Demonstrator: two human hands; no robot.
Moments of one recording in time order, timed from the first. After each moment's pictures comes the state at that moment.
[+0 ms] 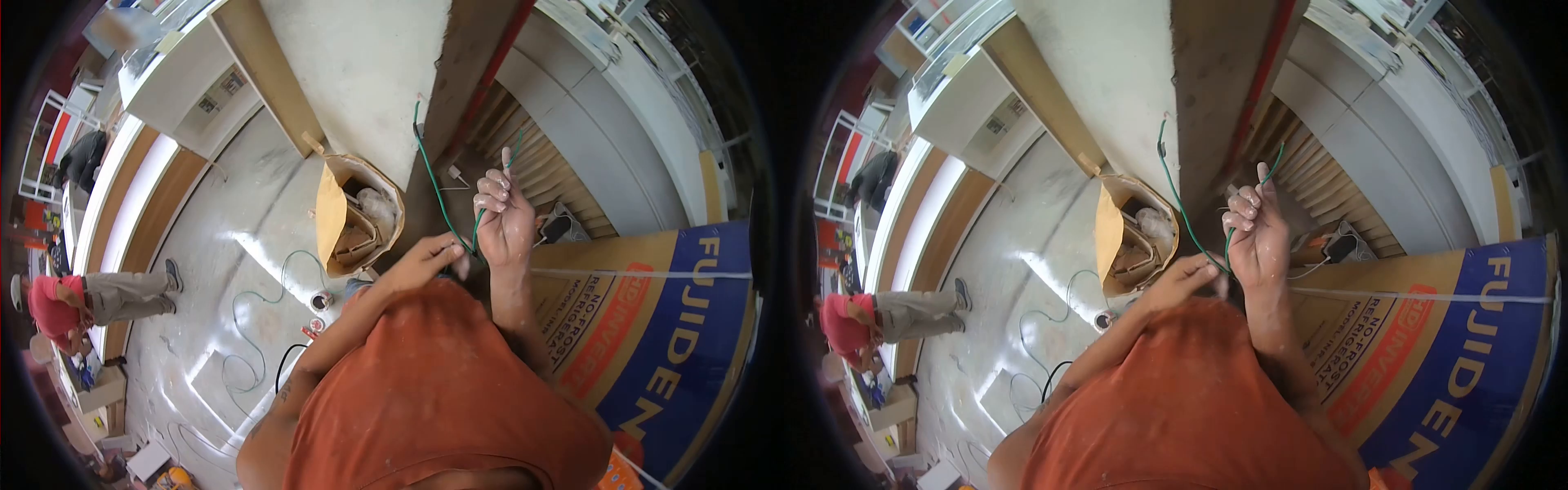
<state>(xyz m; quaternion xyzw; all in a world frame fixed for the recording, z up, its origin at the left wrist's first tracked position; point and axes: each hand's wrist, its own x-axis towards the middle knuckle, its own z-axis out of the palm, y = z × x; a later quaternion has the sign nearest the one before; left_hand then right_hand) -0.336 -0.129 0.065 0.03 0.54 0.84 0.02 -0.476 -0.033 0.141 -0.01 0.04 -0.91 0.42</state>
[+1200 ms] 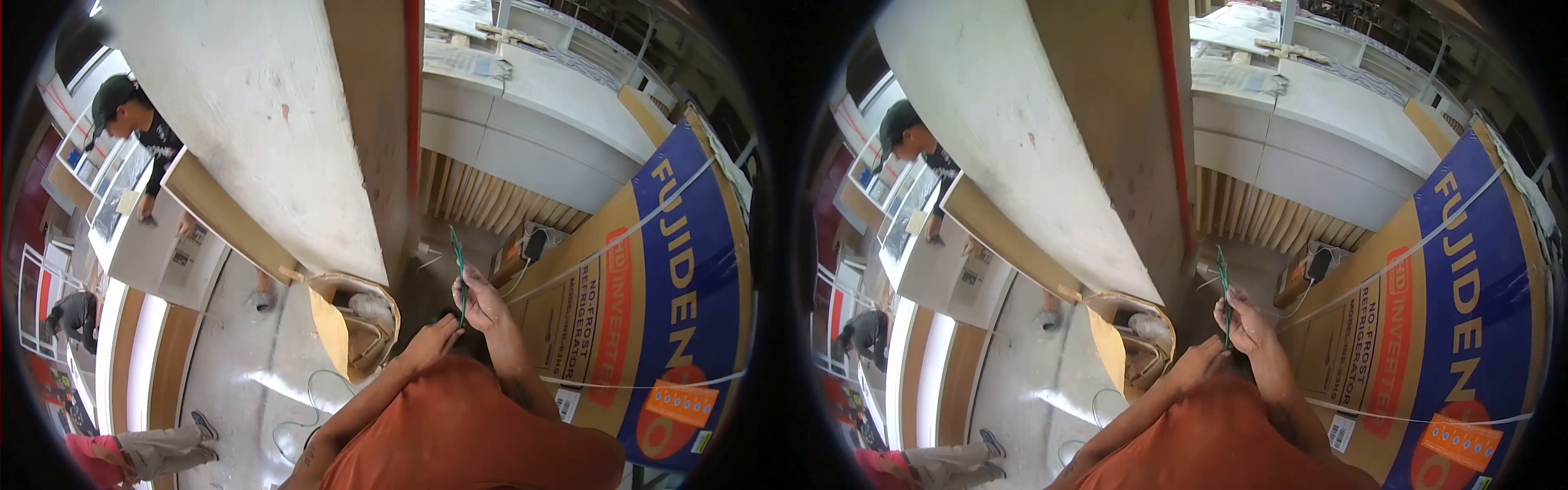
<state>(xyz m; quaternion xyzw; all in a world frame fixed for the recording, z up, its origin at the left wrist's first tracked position) -0.346 -0.126 0.024 0.15 0.84 0.52 -0.03 -0.456 0.005 0.053 0.10 0.30 -0.90 0.30</state>
